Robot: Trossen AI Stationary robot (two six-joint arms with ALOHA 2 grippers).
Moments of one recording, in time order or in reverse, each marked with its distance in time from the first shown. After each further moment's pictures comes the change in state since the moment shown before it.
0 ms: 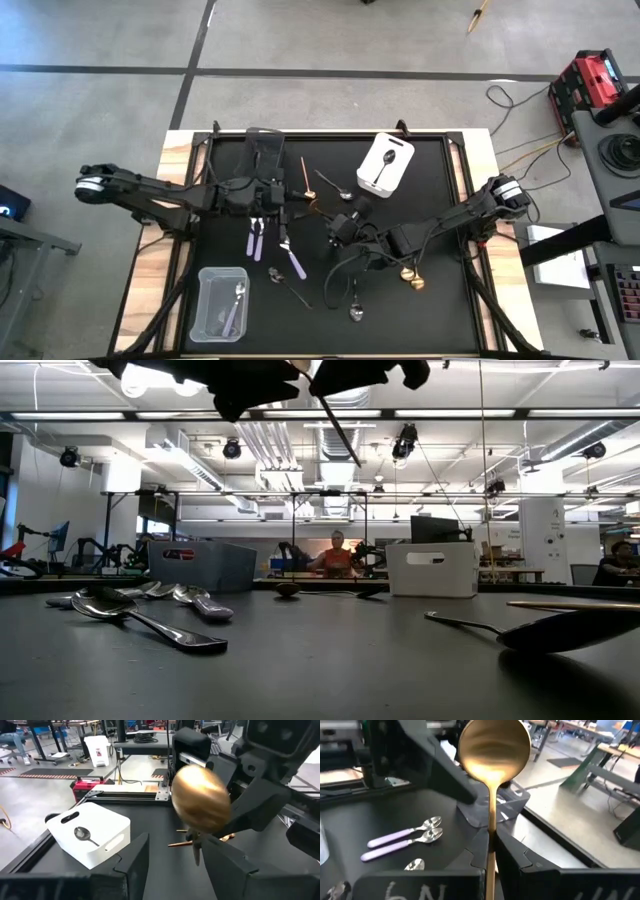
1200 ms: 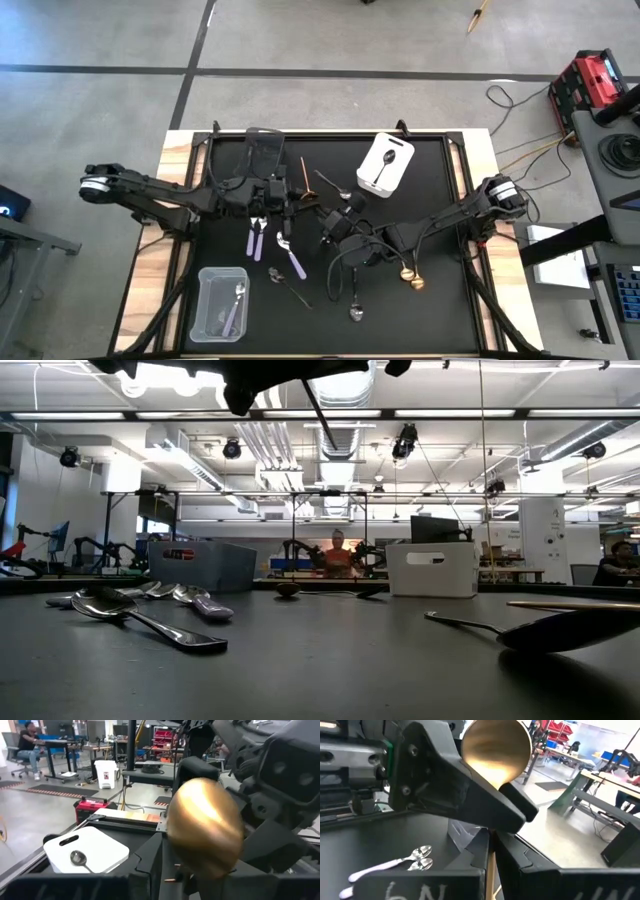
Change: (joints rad) left arm 0.002 0.051 0.000 0.213 -0.050 -0.063; right arm -0.018 0.033 0.001 0.274 0.047 -0.256
